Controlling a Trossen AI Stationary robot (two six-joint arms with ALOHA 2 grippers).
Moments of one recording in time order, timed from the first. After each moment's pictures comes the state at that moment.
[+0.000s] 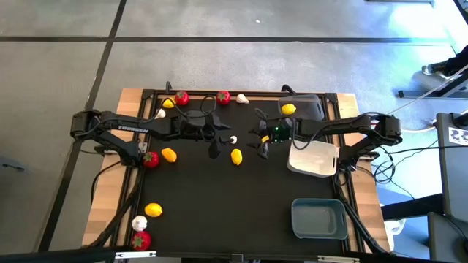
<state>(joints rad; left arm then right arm) 0.17 1.38 0.79 0.16 -0.04 -0.18 -0.20 1.50 0.83 0.07 -0.10 -0.03</state>
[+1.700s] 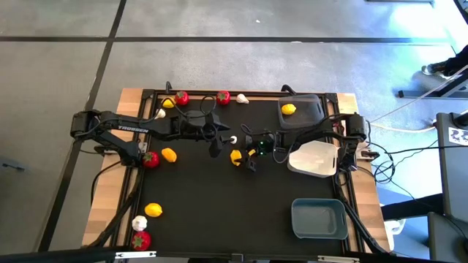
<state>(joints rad) 0.17 1.38 0.79 0.17 -0.04 -0.26 -0.12 1.88 0.83 0.47 -0.20 0.06</state>
